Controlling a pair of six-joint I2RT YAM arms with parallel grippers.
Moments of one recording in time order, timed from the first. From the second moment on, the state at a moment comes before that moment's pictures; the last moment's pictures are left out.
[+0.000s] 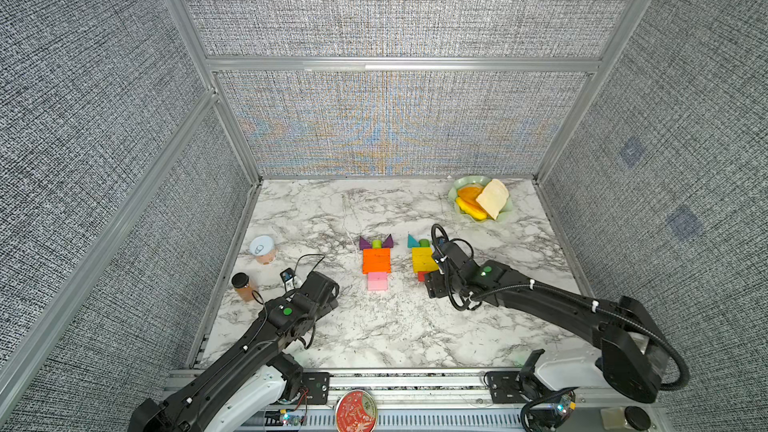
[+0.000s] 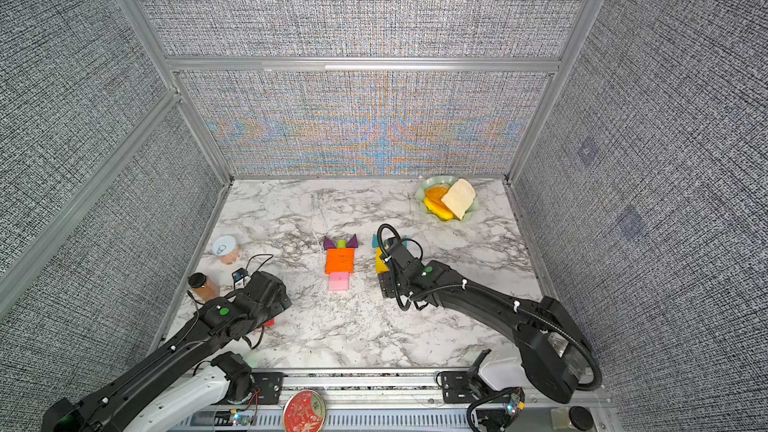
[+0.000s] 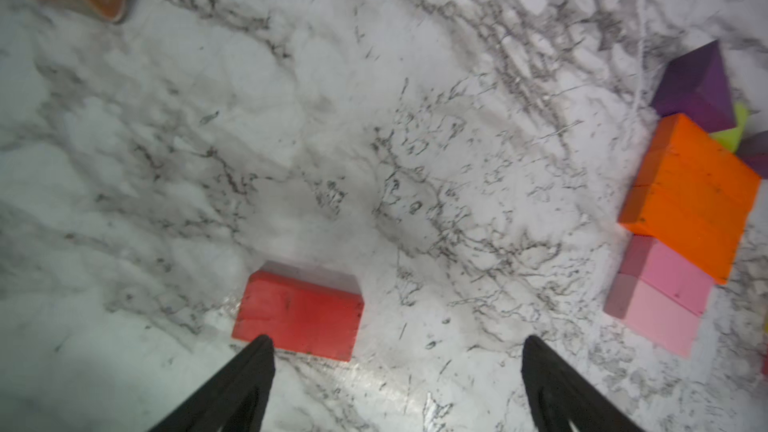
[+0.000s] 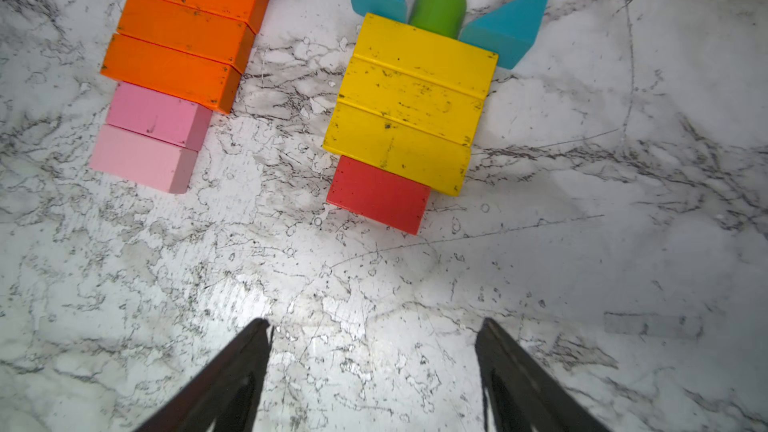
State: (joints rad) left arm -0.60 0.82 0.52 -0.87 -0.34 -1.10; right arm 0.81 1.34 0.86 -0.53 0.21 0.42
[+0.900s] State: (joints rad) left arm -0.35 1.00 0.39 -0.68 -0.15 -1.02; right arm 0.80 1.24 0.75 -0.47 0.22 0.38
